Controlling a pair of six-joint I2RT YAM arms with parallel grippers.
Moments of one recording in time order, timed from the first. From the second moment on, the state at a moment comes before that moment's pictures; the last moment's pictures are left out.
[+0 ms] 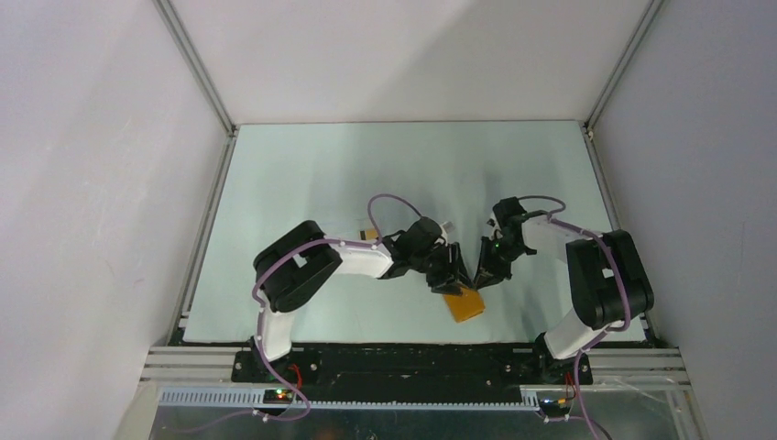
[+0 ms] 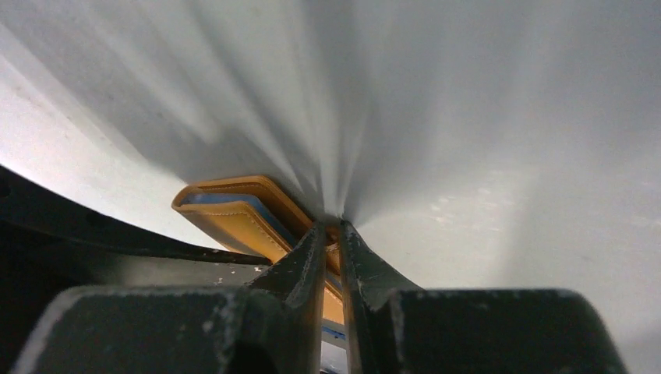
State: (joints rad) left arm -0.96 1.97 1.08 0.19 0.50 -1.11; right arm 0.23 1.60 0.82 -0.66 -0.37 0.47
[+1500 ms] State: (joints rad) left arm -0.91 1.74 0.95 -0.21 0.35 -0.93; right arm 0.37 1.50 0.71 -0.62 -0.41 0.54
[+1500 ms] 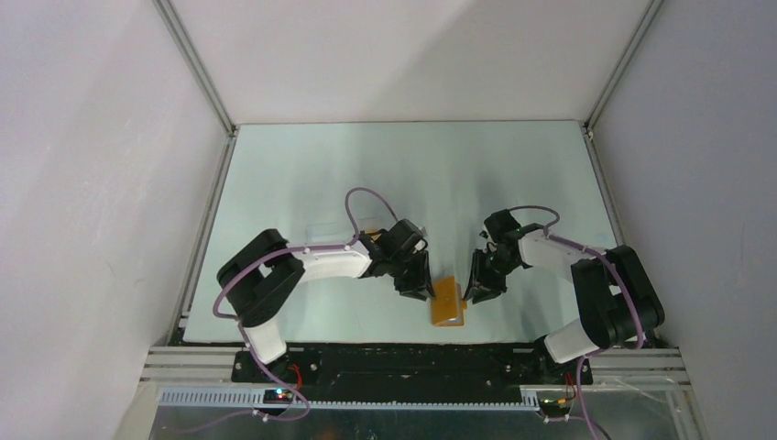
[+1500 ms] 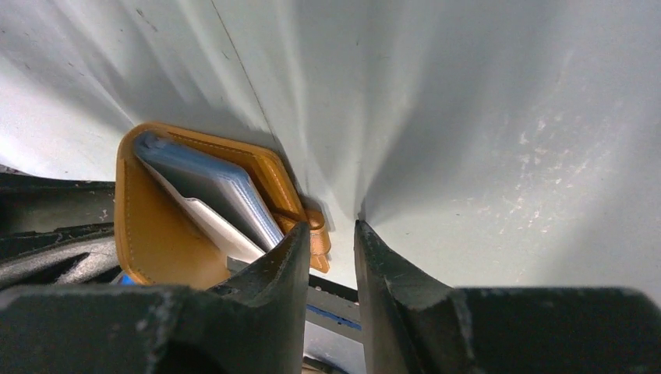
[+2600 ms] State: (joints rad) left arm -0.94 1.87 1.09 -0.33 0.29 -0.96; right arm 0.58 1.48 0.75 -0.75 -0.18 0.57
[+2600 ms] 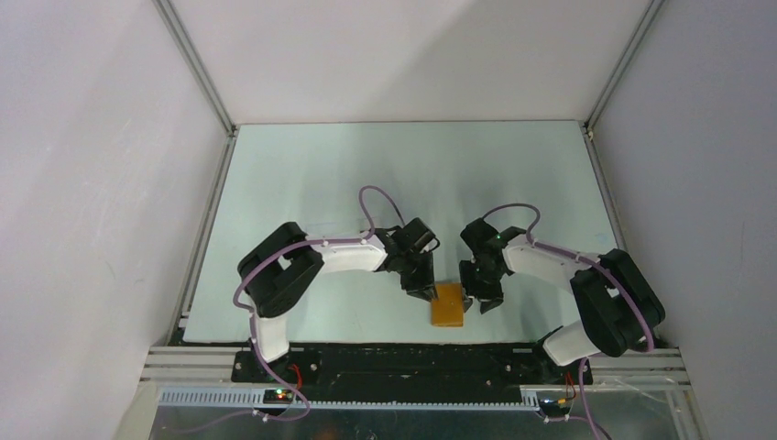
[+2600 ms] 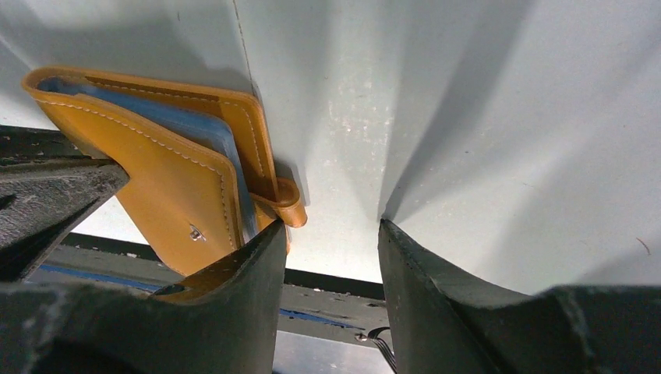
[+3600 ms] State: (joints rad) left arm -0.94 1.96 1.23 -0.52 0.31 -0.96; right arm 0.64 1.43 0.74 -0.69 -0.07 0.57
